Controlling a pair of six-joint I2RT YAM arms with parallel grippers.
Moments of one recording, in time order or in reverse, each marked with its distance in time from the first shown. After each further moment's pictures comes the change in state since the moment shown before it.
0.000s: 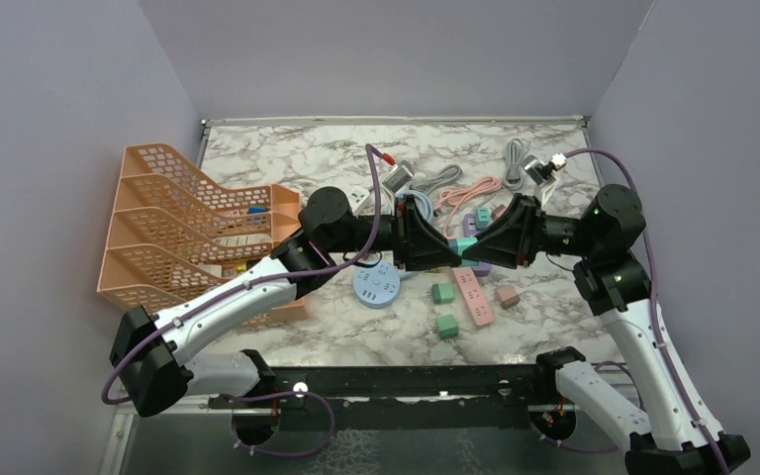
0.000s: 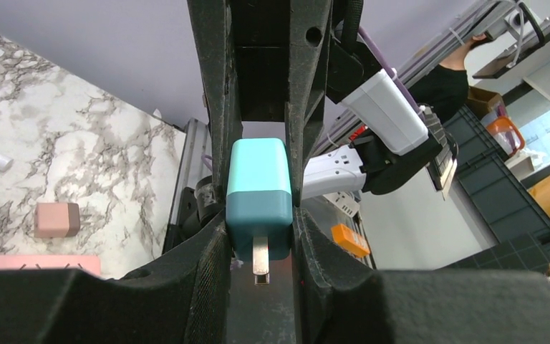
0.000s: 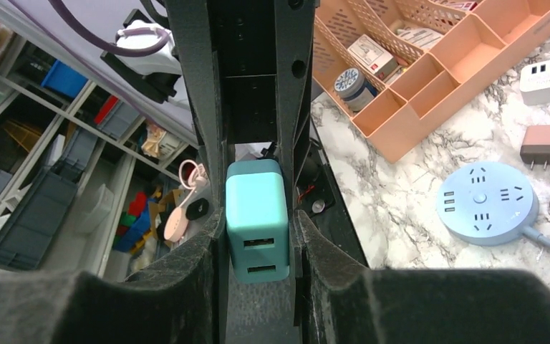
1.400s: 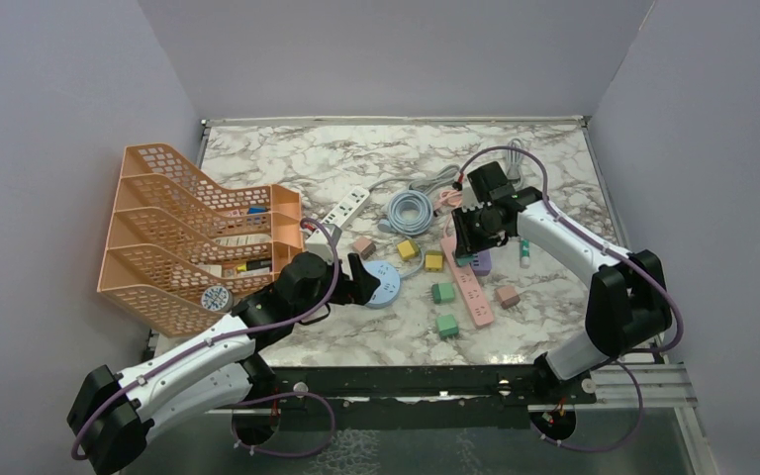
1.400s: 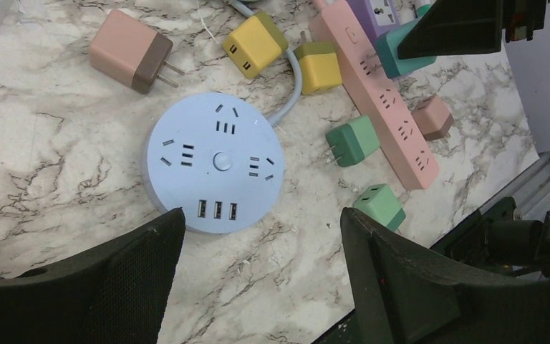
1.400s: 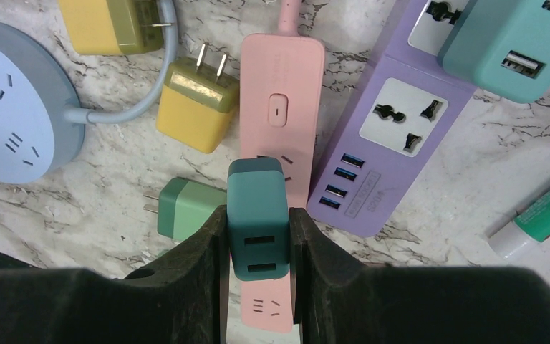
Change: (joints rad) left arm 0.062 -0.414 -0.557 -0.480 -0.805 0.159; right arm 0.170 0.747 0.196 -0.599 1.027 -0.624
